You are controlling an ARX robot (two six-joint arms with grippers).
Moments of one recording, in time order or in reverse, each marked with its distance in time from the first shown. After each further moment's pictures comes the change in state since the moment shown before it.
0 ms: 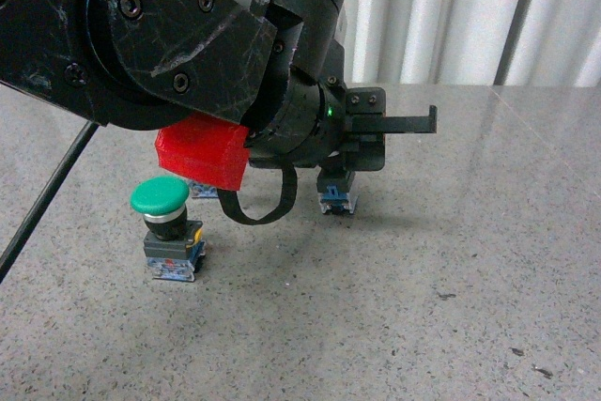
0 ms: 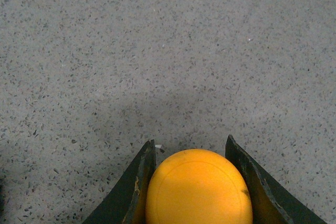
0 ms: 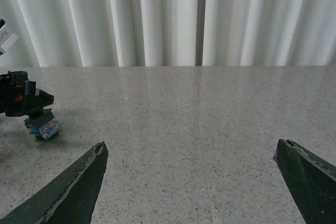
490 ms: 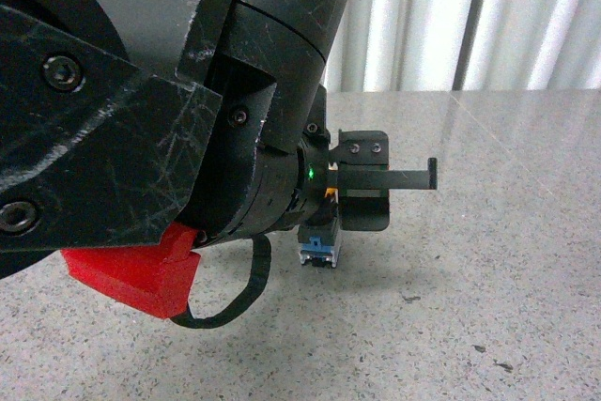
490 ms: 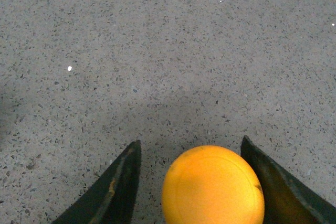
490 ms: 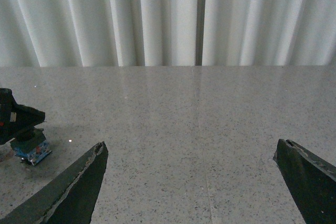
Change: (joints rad) left arm -0.100 -0.127 -0.168 0.021 -0.072 -0.026; right arm 0.000 0.000 0.000 -0.001 0.000 0.000
